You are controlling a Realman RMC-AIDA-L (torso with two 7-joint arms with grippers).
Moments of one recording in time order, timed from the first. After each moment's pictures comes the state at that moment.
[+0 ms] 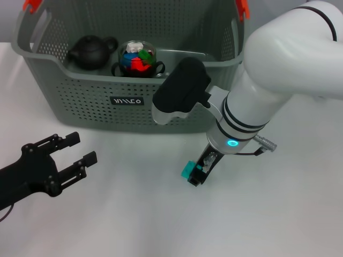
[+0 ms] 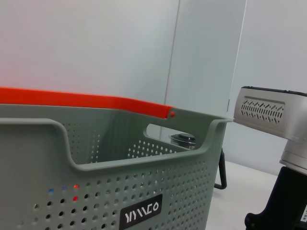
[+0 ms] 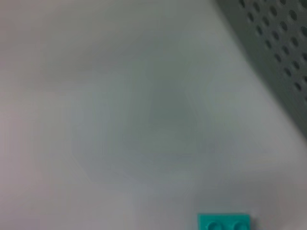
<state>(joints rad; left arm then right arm) -0.33 -2.16 0.06 0.63 2.22 1.77 -0.95 1.07 2.12 -1.99 -0.76 -2.37 -1.13 2.80</state>
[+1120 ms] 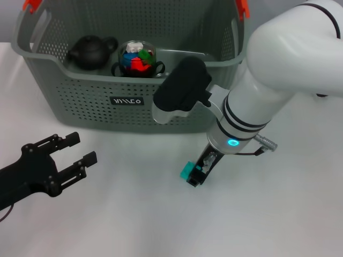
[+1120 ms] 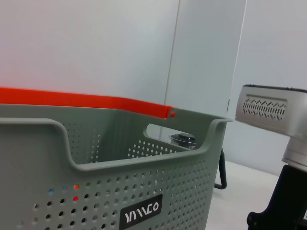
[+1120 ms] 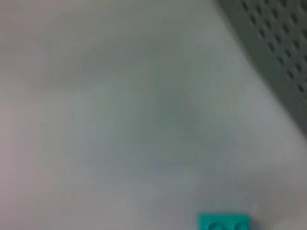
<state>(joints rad) -0.33 -2.16 0.06 0.63 2.22 1.77 -0.95 1.05 2.11 -1.98 -0.80 -2.37 -1.16 2.80</state>
